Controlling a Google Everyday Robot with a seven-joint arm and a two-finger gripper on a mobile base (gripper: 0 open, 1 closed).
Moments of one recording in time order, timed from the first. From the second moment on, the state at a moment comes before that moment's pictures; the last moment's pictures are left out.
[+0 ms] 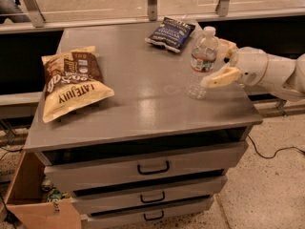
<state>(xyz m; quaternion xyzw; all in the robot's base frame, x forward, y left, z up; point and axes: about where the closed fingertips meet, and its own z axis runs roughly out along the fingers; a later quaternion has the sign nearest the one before) 0.607 -0.146 0.939 -0.44 0.49 0.41 0.63</state>
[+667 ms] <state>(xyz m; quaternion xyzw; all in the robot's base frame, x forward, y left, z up) 0.597 -0.187 0.953 -0.46 0.51 0.36 0.63</state>
